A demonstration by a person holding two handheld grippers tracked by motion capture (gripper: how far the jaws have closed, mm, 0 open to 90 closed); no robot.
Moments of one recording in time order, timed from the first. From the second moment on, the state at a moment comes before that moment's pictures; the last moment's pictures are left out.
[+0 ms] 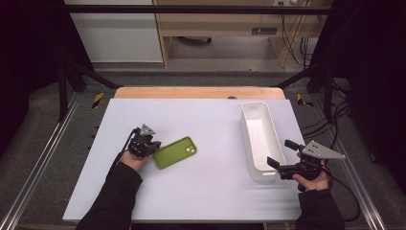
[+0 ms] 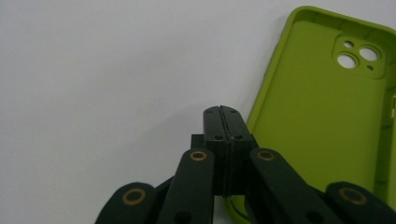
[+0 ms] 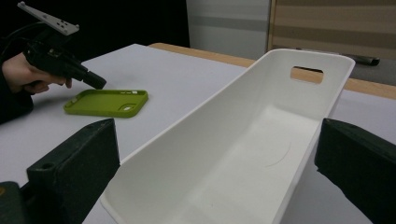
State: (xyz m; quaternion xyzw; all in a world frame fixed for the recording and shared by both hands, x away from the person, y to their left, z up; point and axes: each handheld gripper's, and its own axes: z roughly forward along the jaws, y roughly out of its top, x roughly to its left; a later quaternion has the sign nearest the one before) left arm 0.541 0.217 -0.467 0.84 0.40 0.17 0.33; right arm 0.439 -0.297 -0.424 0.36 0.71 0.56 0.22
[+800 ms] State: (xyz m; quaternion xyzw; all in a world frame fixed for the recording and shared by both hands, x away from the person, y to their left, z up) left arm 0.509 0.211 -0.470 0.86 0.37 0.17 0.32; right arm 0.438 -0.298 -0.422 0.36 0.71 0.57 0.22
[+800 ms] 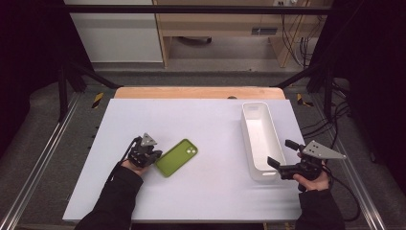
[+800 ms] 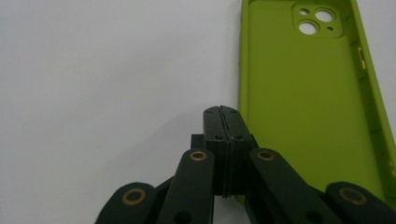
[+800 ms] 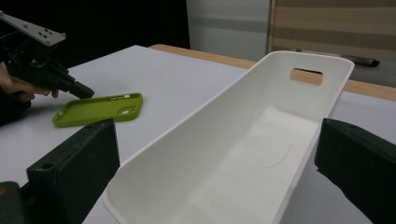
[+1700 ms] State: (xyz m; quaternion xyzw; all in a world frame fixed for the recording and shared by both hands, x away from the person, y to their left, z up) left arm 0.497 0.223 -0.454 0.83 0.38 0.19 0.36; right arm 0.438 -0.298 -0.422 0.36 0.71 0.57 0.22
